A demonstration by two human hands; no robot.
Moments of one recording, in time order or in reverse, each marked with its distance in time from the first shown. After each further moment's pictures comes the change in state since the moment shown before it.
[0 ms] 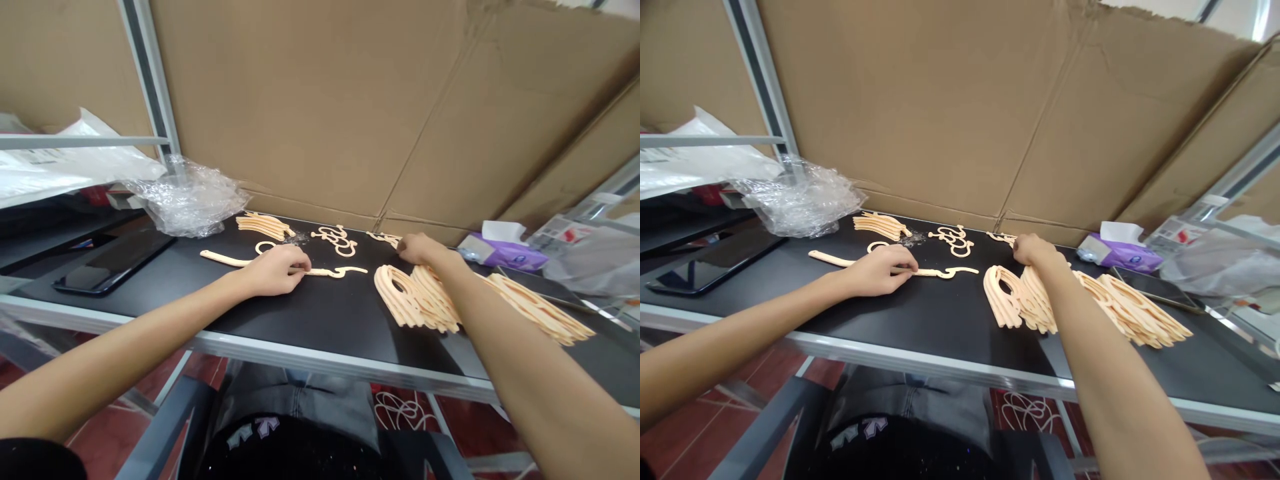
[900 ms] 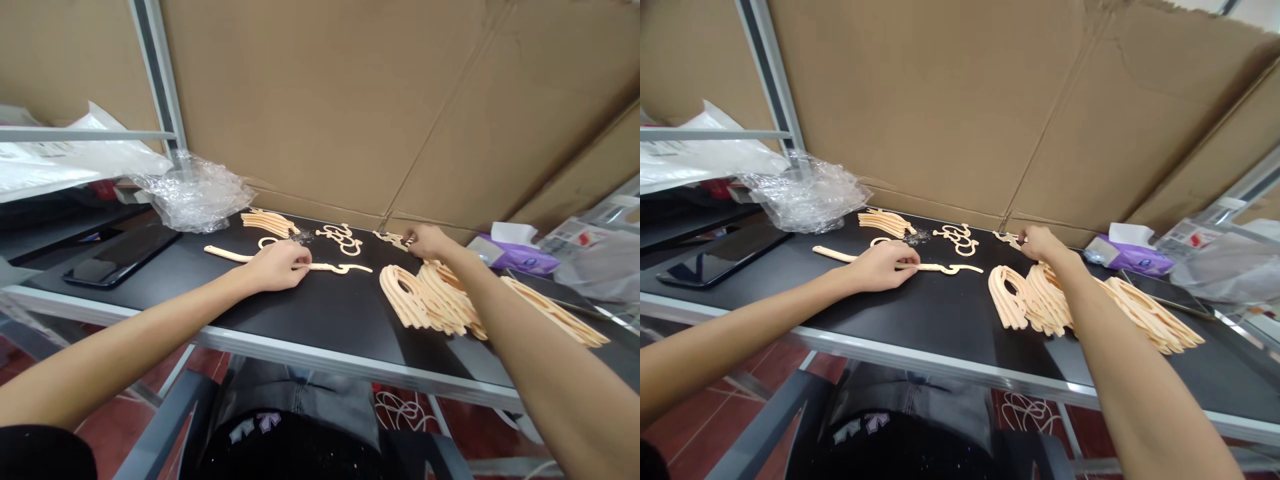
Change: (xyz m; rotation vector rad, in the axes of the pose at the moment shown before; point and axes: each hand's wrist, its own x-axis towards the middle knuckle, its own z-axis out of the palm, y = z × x) left_hand 0.000 -0.001 0.000 0.112 -0.032 -0.129; right_hand -0.004 0.001 -0.016 0.145 0.190 -0.053
